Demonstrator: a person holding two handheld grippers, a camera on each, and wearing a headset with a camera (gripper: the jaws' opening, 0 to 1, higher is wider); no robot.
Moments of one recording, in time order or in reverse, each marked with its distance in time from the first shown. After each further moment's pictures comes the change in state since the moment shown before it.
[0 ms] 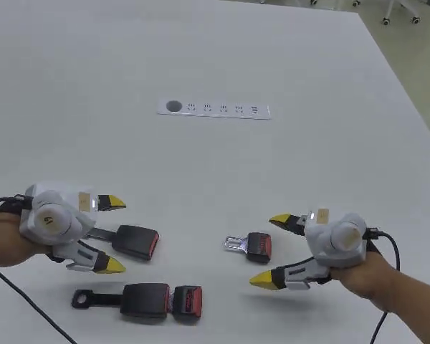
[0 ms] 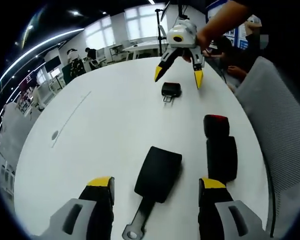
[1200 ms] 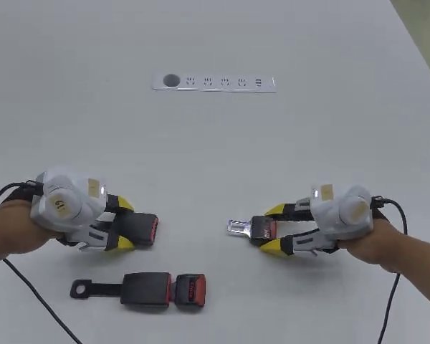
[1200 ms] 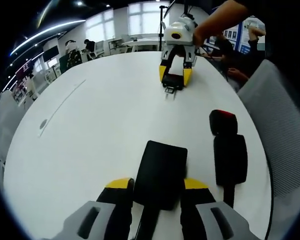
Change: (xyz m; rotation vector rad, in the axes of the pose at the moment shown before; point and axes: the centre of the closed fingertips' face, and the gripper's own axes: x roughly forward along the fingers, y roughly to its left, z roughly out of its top) left arm 0.020 -0.001 -0.014 -0.084 0.001 -0.056; right arm 0.010 -0.007 -0.010 -0.087 -0.031 0.130
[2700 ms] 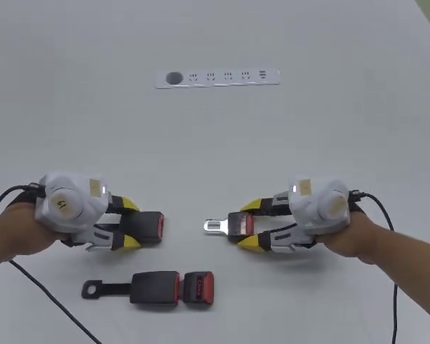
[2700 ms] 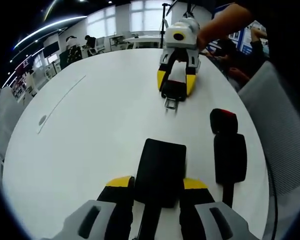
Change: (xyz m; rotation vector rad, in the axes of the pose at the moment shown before) left arm -0.001 0.003 -0.004 -0.007 0.038 -0.020; right arm 0.050 0.012 0.044 -0.016 -0.108 0.043
